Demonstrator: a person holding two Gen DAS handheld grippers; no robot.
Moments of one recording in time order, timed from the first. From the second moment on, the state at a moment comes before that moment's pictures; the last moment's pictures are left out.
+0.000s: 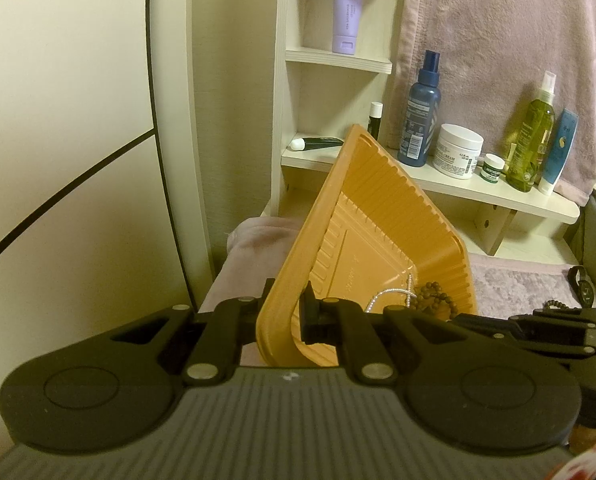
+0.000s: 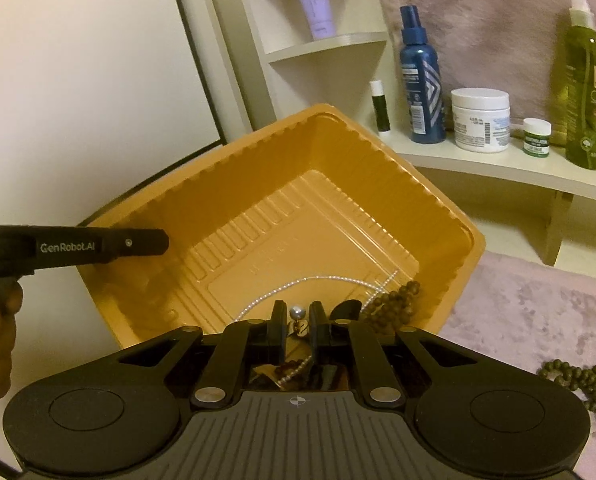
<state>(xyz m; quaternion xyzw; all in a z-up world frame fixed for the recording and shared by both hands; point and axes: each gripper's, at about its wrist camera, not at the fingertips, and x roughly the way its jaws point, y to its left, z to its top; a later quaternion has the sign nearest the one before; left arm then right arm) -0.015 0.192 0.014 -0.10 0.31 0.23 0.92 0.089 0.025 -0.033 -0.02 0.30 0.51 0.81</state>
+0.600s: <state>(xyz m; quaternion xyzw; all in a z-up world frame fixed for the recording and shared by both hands) -0.014 0.191 0.014 -0.10 0.31 0.23 0.92 0.121 -0.077 -0.044 0.05 0.30 0.37 0.88</state>
